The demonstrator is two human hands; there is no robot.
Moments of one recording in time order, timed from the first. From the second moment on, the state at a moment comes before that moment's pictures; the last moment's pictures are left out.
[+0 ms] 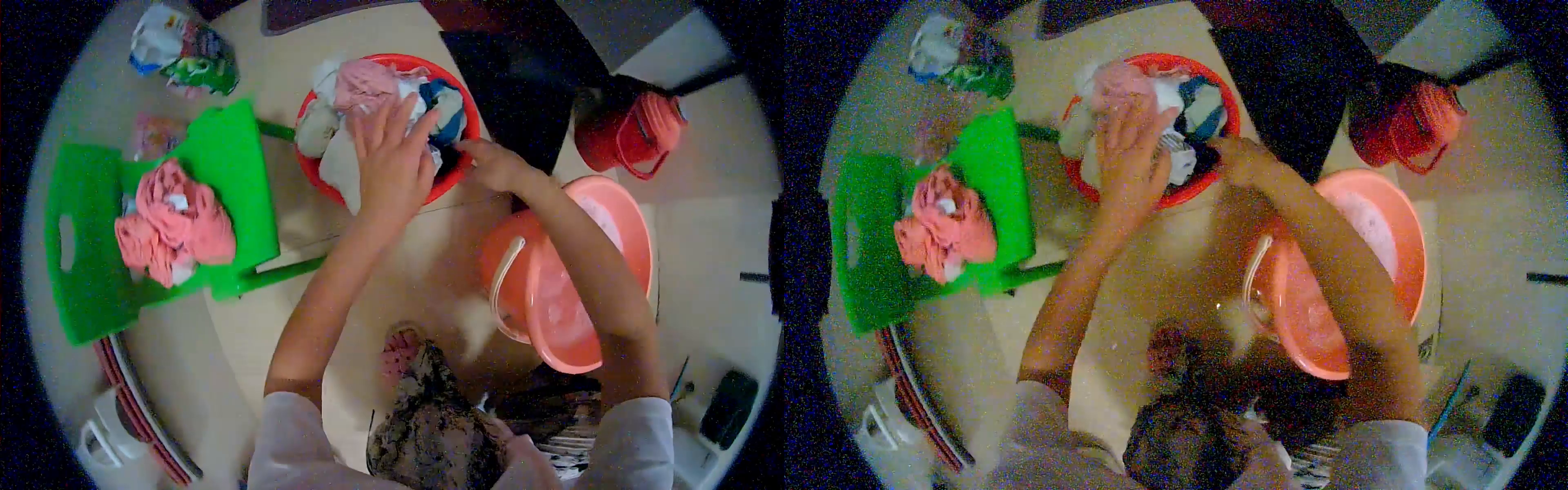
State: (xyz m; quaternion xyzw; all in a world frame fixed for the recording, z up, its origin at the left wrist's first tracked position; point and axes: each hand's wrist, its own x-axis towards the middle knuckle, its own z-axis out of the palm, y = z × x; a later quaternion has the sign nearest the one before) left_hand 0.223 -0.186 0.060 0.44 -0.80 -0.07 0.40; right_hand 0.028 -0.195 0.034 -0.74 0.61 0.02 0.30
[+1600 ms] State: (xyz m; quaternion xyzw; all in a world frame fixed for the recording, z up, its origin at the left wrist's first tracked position) left_hand 0.149 -0.585 -0.191 0.70 -0.70 0.12 0.03; right_hand -0.071 -0.048 0.198 -0.69 0.62 -0.08 0.35
